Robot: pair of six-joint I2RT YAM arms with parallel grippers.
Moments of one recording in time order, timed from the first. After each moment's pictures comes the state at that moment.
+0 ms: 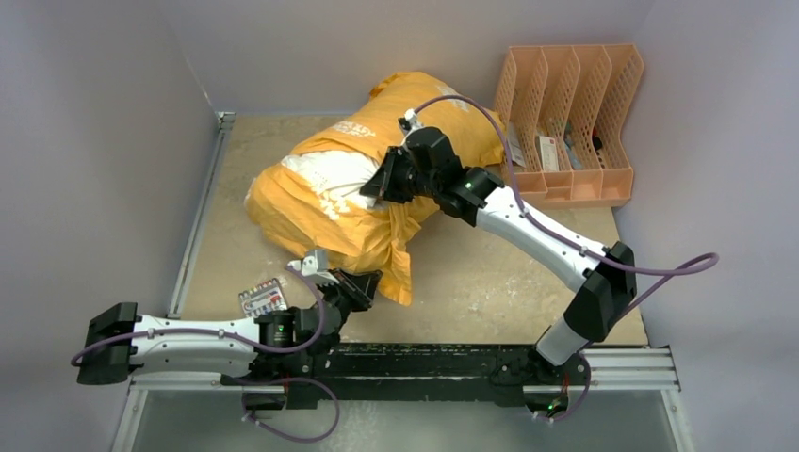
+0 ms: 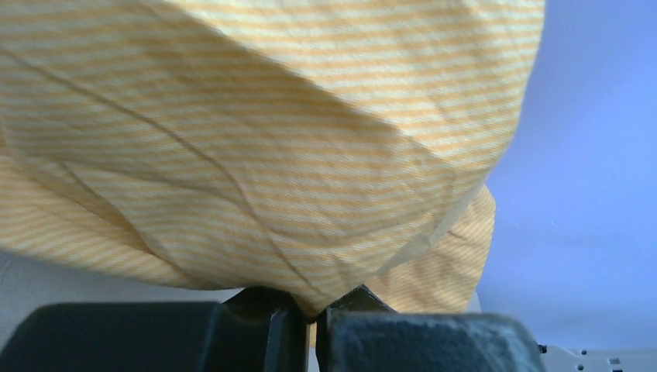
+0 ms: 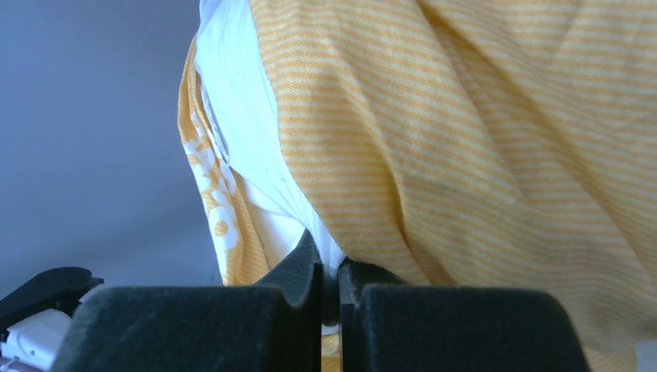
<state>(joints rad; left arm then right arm) -1.40 0.81 0.31 0.28 -1.00 -1.02 0.78 1.60 1.52 -0.37 -0.10 0.86</state>
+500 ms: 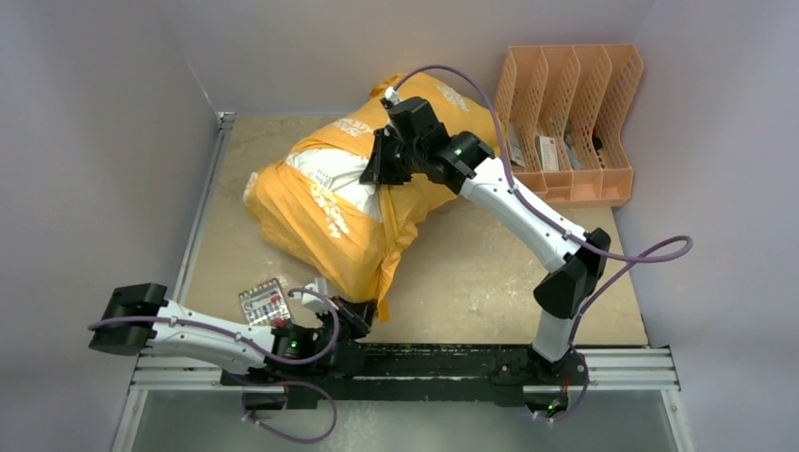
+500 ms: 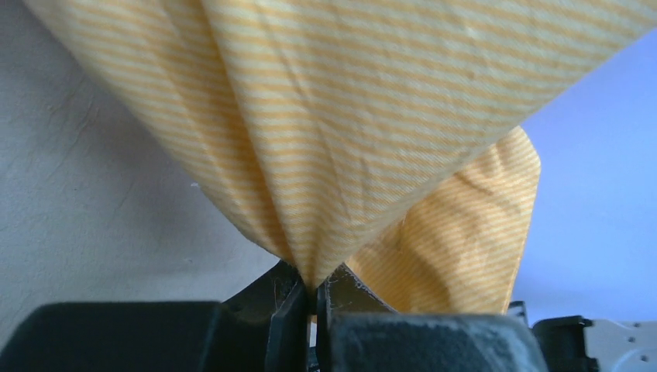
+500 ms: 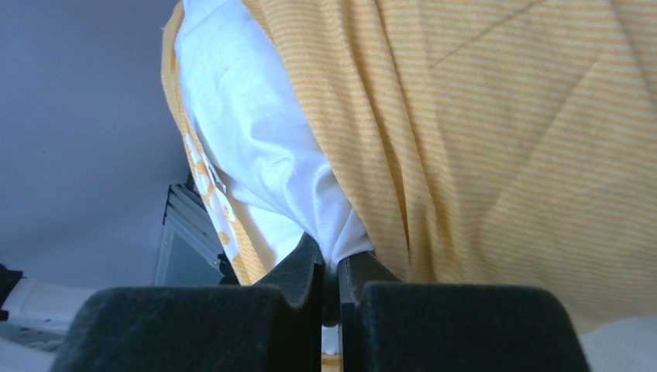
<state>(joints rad) -1.65 0.91 0.28 -0.11 -1.14 -1.60 0.77 1.81 1.99 -0.79 -0.07 0.68</state>
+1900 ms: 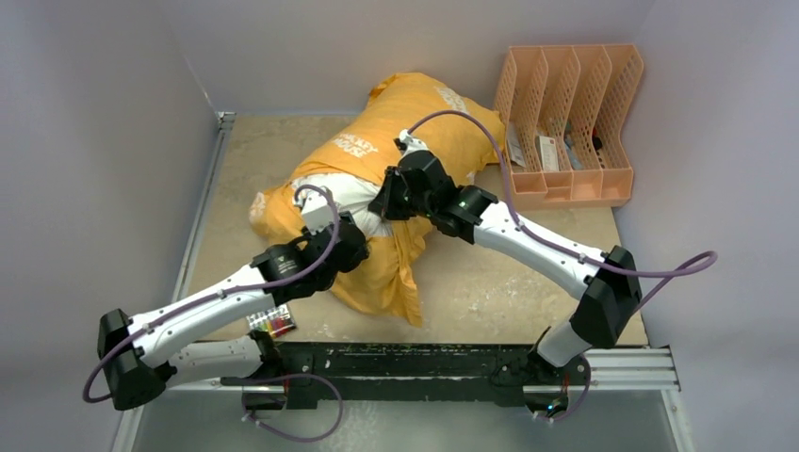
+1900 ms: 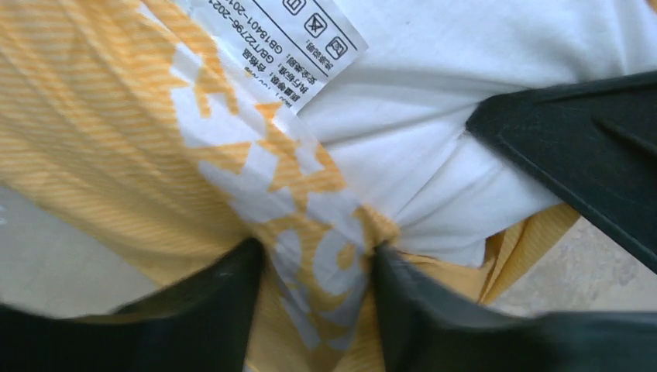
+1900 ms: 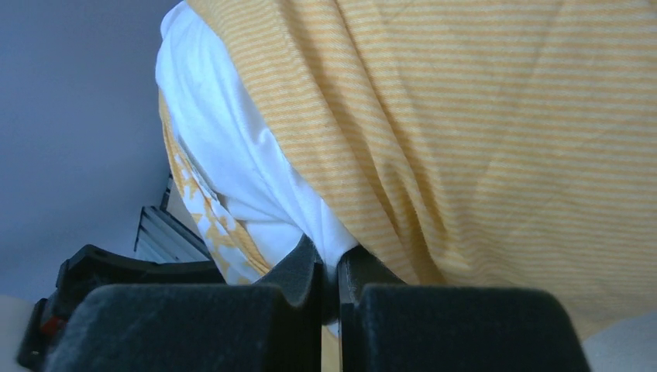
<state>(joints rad) -0.99 1.02 0.93 -0.68 -0.71 -1.10 0.85 1.56 1.40 -0.37 0.07 0.74</state>
